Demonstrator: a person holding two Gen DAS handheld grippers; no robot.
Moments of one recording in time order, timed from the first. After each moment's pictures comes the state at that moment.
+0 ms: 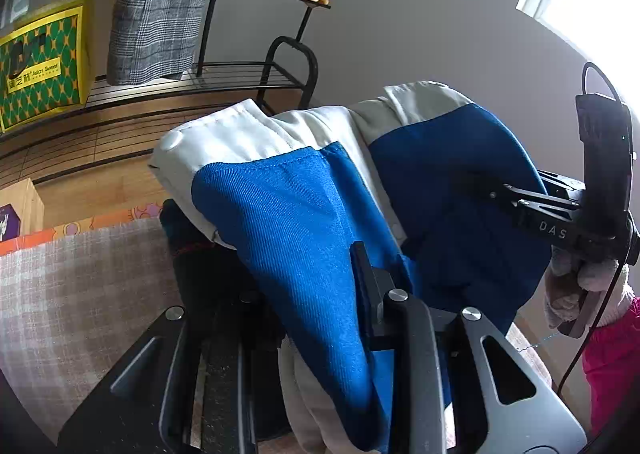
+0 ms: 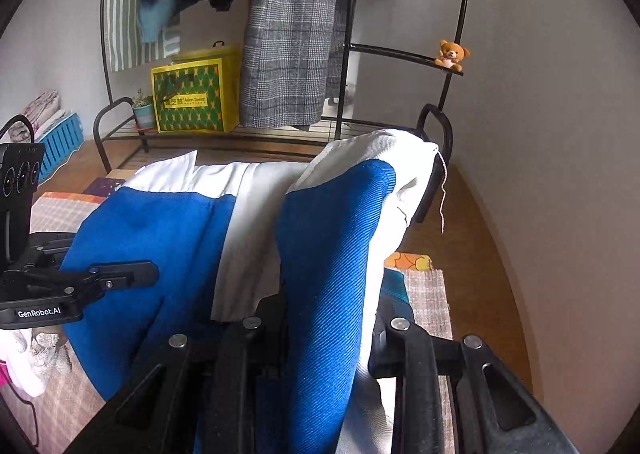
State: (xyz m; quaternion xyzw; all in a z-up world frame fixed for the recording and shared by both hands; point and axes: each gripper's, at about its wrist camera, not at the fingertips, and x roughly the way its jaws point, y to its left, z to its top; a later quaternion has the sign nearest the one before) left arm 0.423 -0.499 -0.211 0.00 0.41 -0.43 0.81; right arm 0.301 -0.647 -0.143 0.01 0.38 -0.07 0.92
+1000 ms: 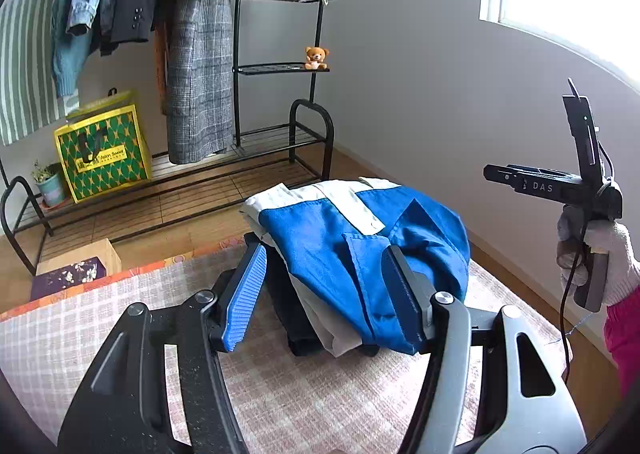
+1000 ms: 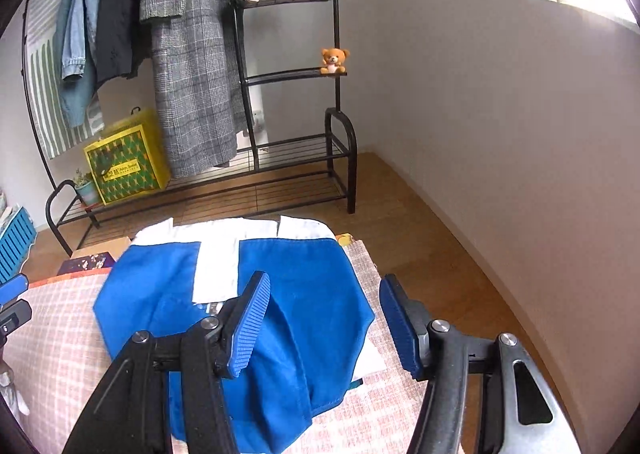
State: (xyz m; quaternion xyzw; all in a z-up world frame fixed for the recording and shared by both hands) left arm 0.292 -0.400 -0.085 0.08 0.28 -0.39 0.87; right arm 0.176 -0.641 -0.074 0.10 0.31 -0.20 0.92
